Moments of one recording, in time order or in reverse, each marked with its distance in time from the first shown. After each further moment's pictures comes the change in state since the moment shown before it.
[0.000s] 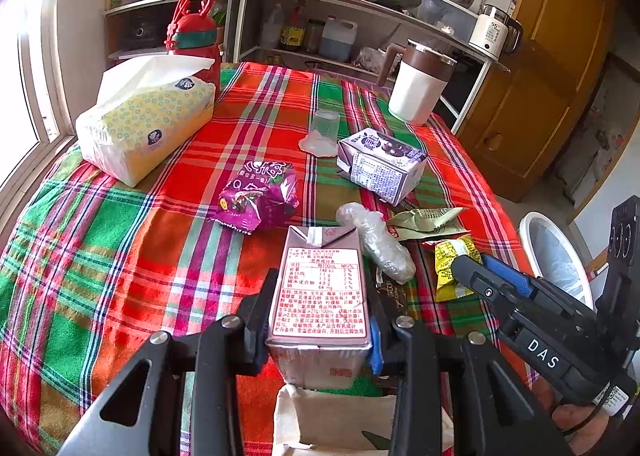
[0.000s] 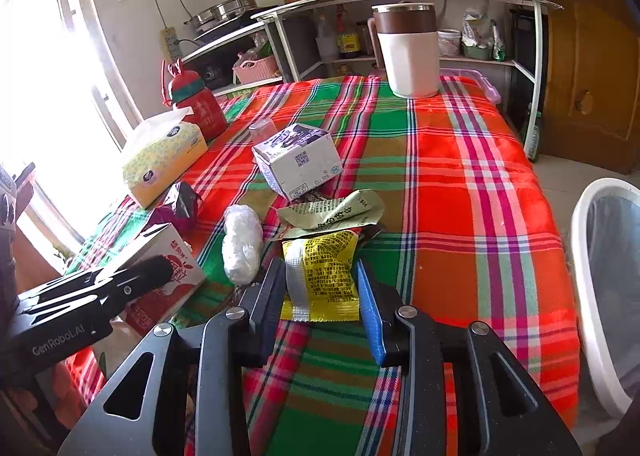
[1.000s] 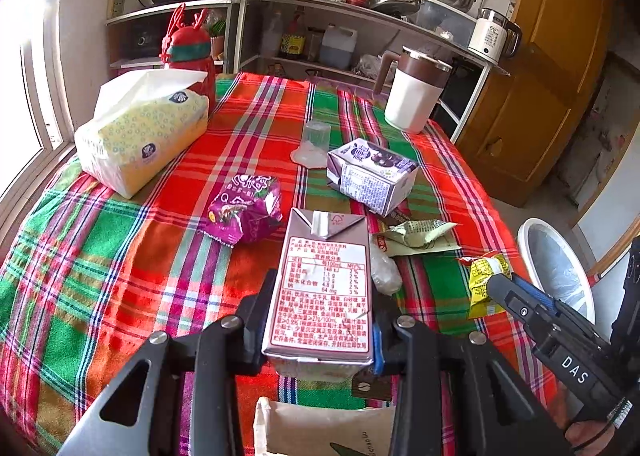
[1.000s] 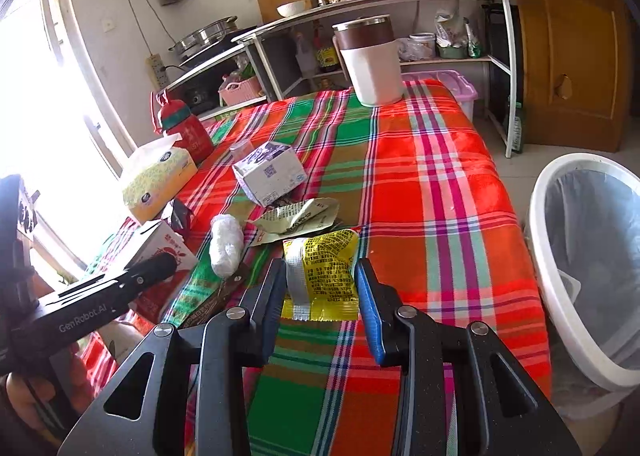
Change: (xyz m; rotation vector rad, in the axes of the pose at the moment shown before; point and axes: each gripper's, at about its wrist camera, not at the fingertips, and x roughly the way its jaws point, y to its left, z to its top) left arm -0.004 -0.015 0.005 0.009 -0.035 0.017; right arm -0.030 -0.025 -0.009 0.086 -0.055 -0.004
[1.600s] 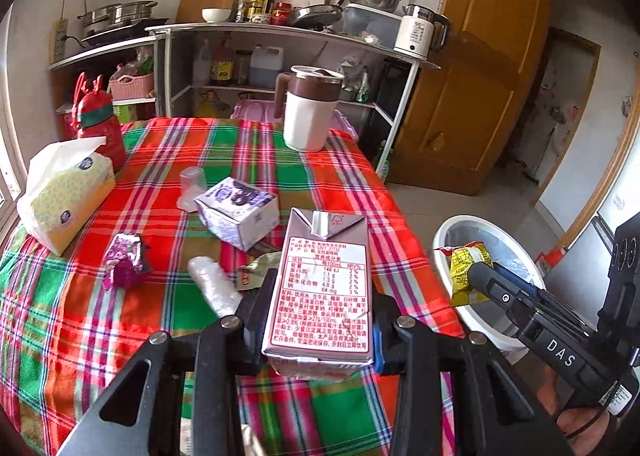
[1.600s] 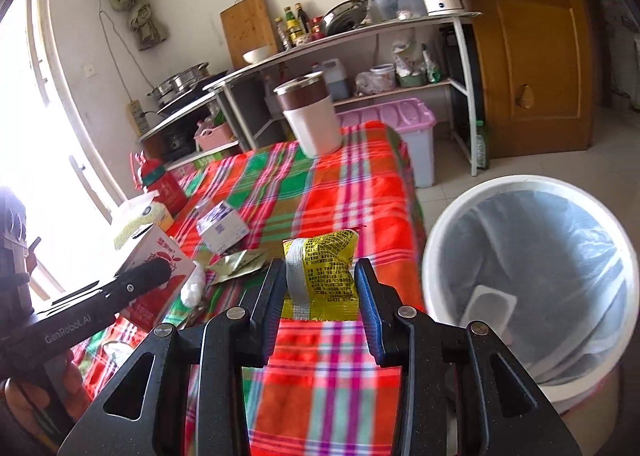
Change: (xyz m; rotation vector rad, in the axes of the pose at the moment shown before) left arm -0.017 -0.098 0.016 0.141 -0.050 -0.156; right arm -0.070 -0.063 0.014 0.085 -0.134 -0.073
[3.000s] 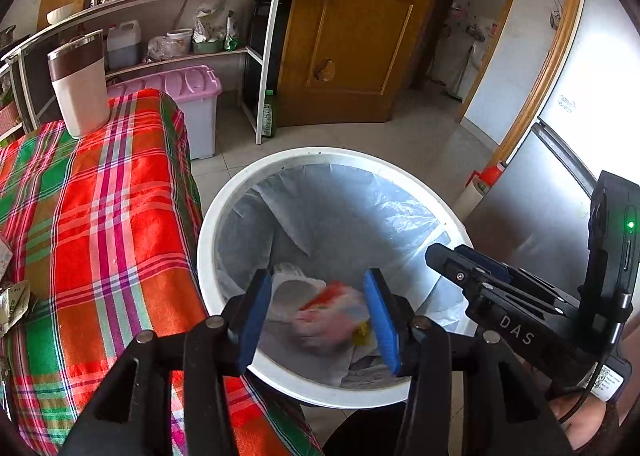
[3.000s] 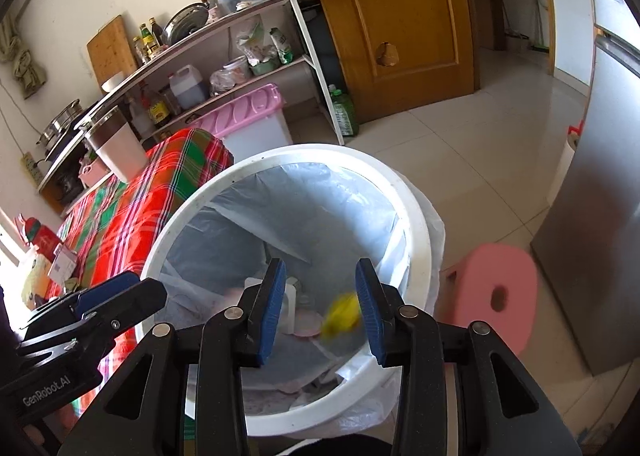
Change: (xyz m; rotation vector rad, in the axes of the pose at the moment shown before) left arm 0.103 -0.193 -0.014 0.235 0.199 -0.246; right arm -0.034 -0.190 -0.008 0.234 0.058 -0.321
